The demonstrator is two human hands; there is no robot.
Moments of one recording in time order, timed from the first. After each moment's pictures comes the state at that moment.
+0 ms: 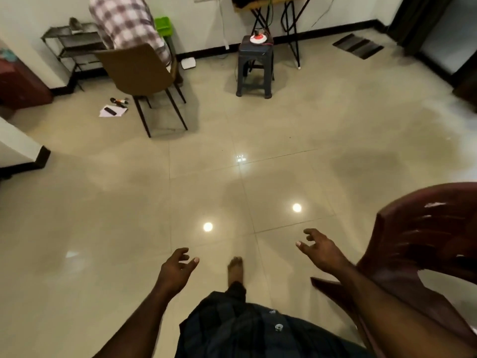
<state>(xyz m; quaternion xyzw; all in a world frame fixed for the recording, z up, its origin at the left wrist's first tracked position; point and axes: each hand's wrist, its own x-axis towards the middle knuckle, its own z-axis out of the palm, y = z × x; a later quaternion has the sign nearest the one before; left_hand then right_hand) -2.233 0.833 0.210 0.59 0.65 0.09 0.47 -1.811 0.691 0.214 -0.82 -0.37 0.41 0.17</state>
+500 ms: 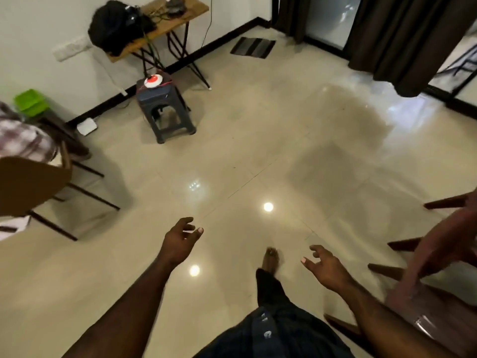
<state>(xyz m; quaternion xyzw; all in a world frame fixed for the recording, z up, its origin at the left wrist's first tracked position) -1.841 1.238 0.263 0.77 0.45 0.02 0.46 -1.625 0.857 0.181 -0.86 -0.11 0.40 0.29</state>
